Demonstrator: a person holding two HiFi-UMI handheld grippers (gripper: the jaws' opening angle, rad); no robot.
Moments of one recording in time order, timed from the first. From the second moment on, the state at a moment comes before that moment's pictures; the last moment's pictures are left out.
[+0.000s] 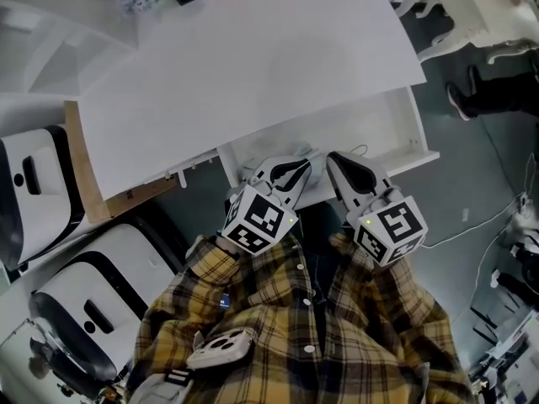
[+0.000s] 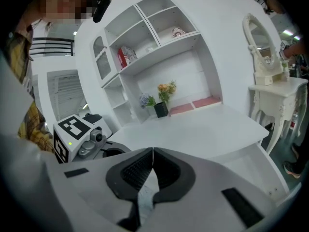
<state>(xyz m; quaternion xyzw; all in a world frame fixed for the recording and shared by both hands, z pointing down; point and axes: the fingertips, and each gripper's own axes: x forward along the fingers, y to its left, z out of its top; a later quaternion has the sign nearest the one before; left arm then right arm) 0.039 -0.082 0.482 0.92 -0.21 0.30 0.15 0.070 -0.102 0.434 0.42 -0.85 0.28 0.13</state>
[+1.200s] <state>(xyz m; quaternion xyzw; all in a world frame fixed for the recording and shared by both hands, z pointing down) 0.019 -0.058 0.588 0.87 -0.11 0.45 0.16 0.070 -0.098 0.475 0.43 -0.84 0.31 0.14</state>
